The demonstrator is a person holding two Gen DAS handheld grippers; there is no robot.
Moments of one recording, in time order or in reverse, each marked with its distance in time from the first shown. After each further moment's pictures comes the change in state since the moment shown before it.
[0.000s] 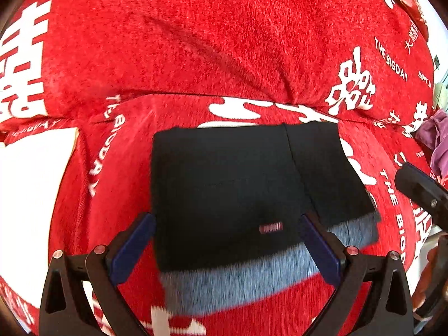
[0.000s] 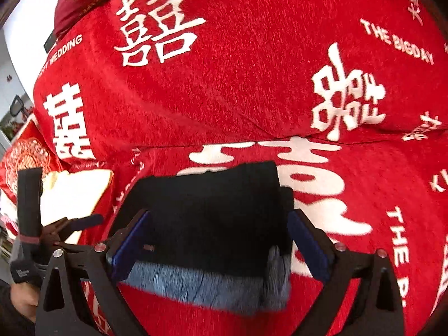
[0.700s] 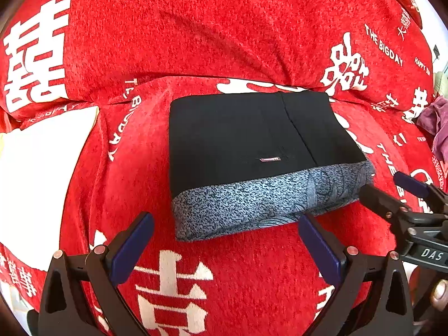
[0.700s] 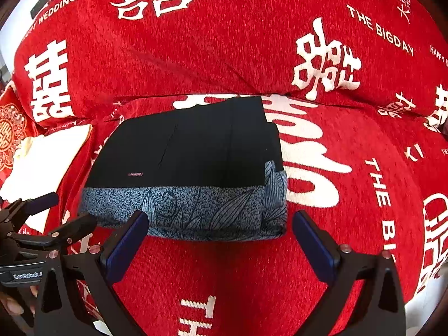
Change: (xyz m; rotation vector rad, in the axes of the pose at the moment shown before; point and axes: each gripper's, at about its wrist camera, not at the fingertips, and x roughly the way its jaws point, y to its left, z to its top) left arm -0.034 0.001 -0.057 0.029 0.009 0.034; right arm -0.007 0.027 -0.063 -0.033 0.133 -0.165
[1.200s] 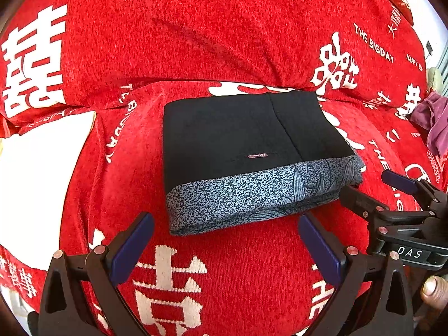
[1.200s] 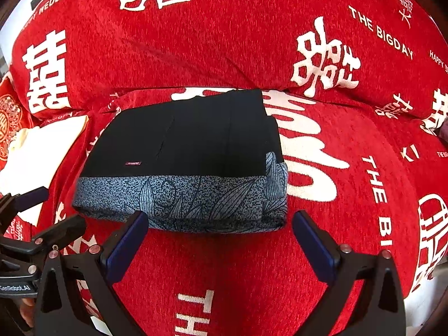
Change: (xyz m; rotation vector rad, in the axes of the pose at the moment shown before) left arm -0.012 -0.008 -0.007 0.030 -0.019 -0.010; right arm 0.002 0.007 -0.005 -0.022 0.022 -0.036
